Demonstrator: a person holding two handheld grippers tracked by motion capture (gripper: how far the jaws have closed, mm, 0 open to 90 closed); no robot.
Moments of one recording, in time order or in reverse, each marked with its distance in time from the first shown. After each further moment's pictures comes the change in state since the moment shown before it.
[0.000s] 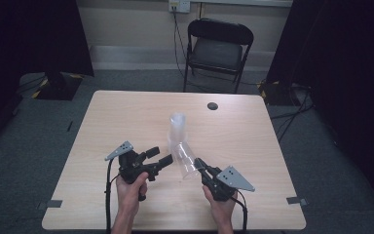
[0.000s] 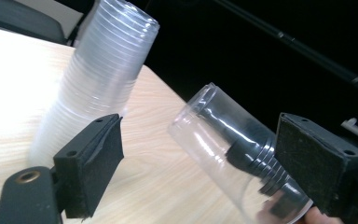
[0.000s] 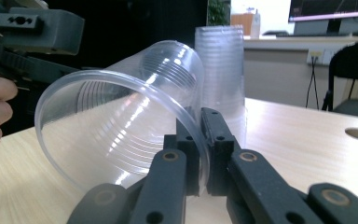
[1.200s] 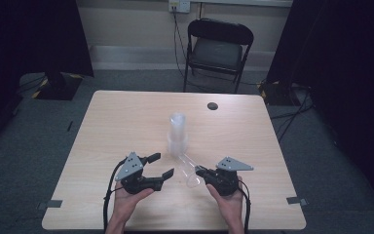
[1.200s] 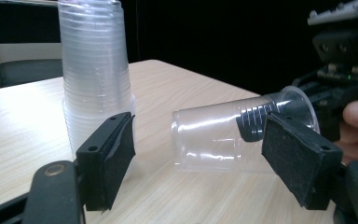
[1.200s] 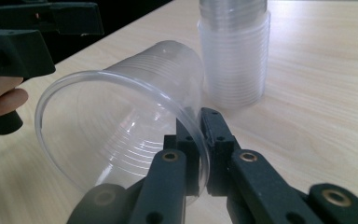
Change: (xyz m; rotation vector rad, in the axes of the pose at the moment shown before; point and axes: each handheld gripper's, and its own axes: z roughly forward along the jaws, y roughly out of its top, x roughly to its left) left arm -0.008 -0.024 -0.004 0.084 0.038 0.435; right arm -0.021 0.010 0.007 0.392 0.120 0.137
